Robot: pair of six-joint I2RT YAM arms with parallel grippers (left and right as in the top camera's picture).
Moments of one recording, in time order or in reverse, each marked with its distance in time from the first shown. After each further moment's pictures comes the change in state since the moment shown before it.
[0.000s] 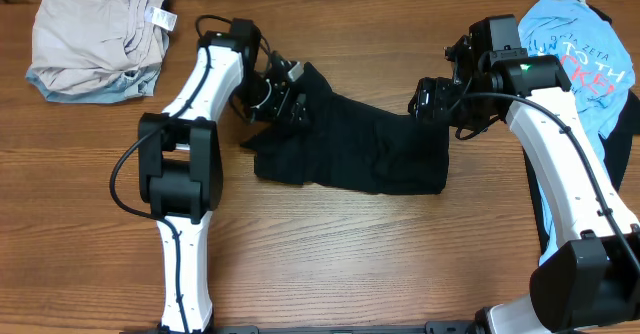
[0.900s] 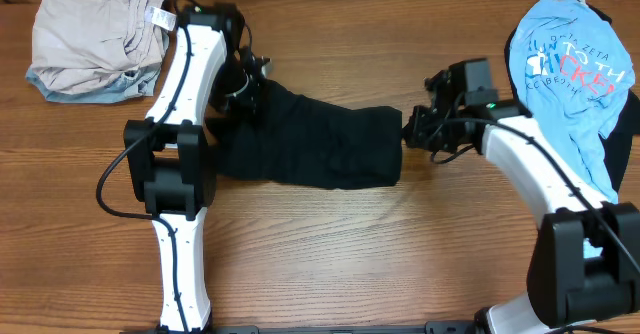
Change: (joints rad) left arm 0.056 0.019 0.284 -0.402 -0.314 -0.103; right arm 0.033 0.024 -0.375 0.452 -0.160 0.107
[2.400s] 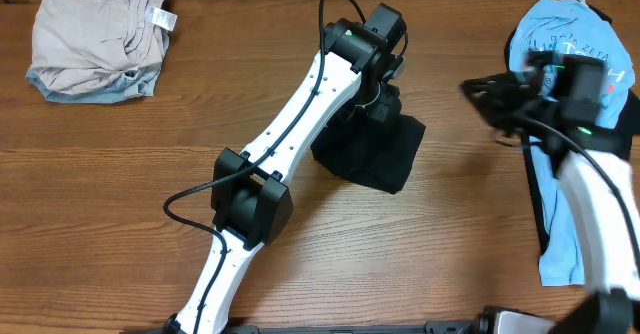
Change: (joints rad) left arm -0.502 0.003 0.209 0.150 -0.079 -0.319; right arm -0.352 -0.291 -0.047 0.177 -0.266 0.327
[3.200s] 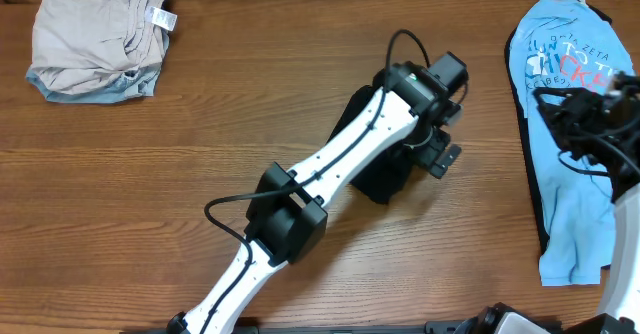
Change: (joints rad) left arm -0.207 0.066 0.000 0.037 0.060 0.009; right arm -0.357 -0.096 0.000 -0.133 -0.155 -0.151
